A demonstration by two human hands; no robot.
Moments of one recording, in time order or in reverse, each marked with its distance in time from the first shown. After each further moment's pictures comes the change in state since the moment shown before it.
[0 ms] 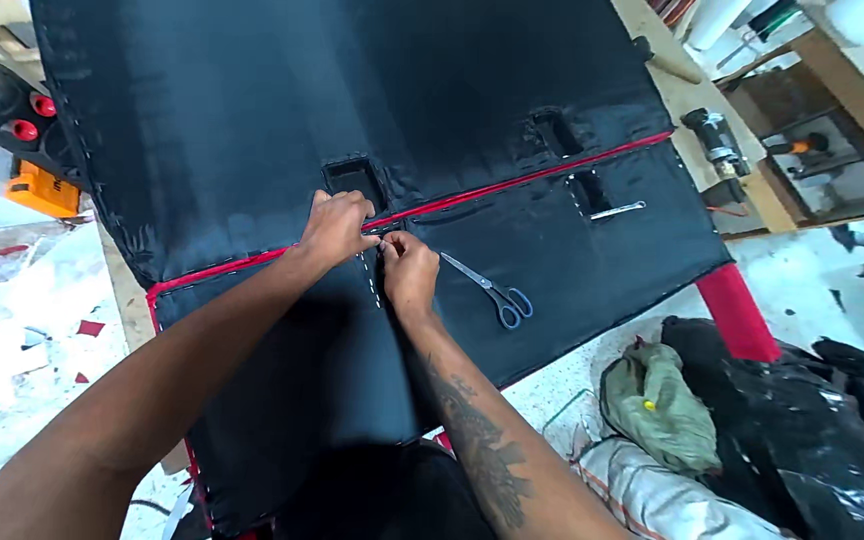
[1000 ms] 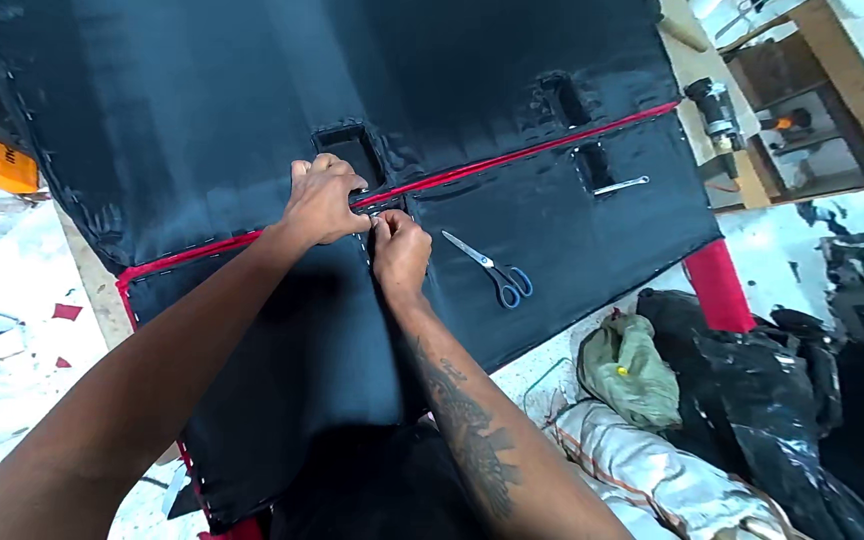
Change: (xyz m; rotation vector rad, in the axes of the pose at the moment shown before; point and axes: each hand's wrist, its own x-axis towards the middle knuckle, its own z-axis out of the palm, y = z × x) left_hand 0.000 -0.021 0.006 -0.062 -0.033 -0.022; right_hand -0.004 -0.006 0.019 -0.046 0.028 0.053
